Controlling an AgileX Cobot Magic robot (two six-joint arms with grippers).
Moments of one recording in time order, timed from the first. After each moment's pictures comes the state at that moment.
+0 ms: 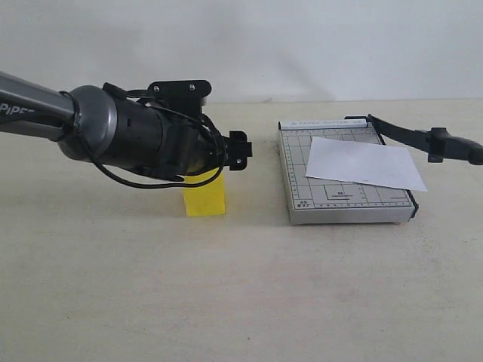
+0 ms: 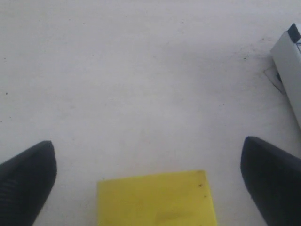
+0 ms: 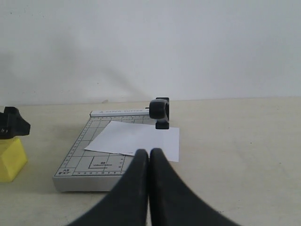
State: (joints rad) left arm -0.82 2.09 -1.27 -1.74 -0.46 1.24; right arm 0.10 0.01 0.00 0.17 0.14 -0.09
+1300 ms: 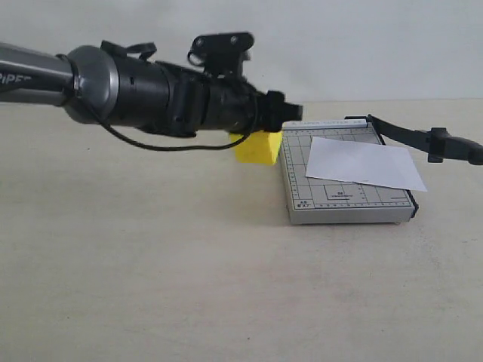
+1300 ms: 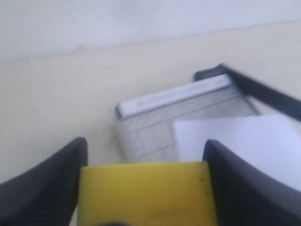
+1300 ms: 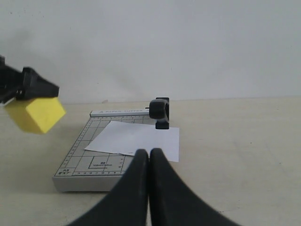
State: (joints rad) left arm -0.82 2.08 -1.46 -1.65 -0.14 1.39; right arm 0.10 0.01 0.00 0.17 0.14 -0.09
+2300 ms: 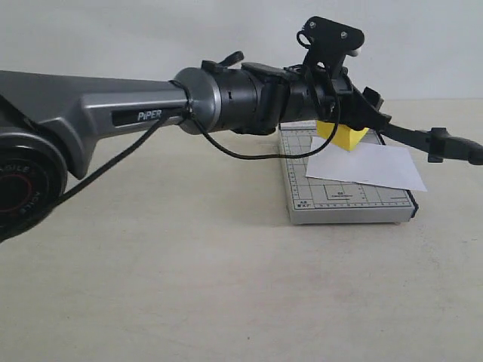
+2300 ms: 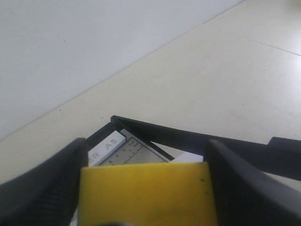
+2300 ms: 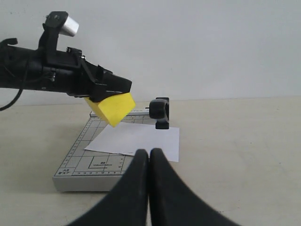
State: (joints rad) left arm -0.90 2.40 -1.95 -1.61 0.07 1.66; right arm 0.10 0.01 0.00 0.17 0.14 -0.09
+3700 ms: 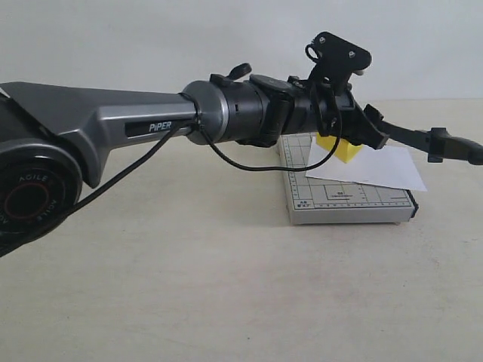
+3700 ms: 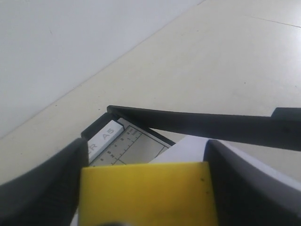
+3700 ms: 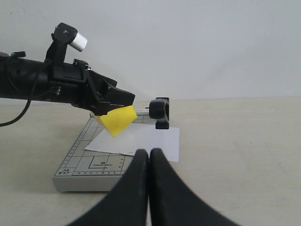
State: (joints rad) left arm -0.90 2.43 -1.96 -1.52 0.07 1.66; right arm 0.10 0.01 0.00 0.17 0.14 -0.09
